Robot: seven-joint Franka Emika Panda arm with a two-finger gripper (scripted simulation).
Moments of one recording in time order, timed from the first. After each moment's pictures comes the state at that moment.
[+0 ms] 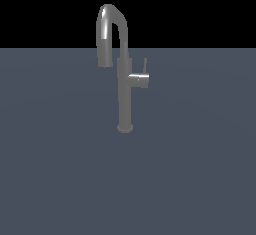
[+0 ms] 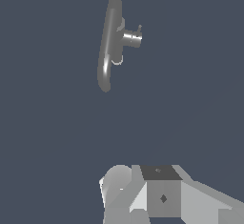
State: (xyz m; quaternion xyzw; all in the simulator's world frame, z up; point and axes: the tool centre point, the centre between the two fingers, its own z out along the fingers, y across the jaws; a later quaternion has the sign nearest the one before) arm -0.261 -0.011 0.501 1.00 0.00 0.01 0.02
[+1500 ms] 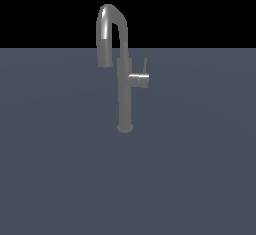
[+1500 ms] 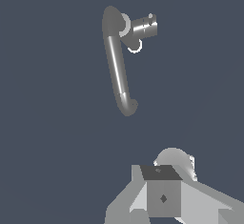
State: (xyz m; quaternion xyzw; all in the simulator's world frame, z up) arm -0.166 -0.009 0.483 0.97 -0.15 -0.12 -0.13
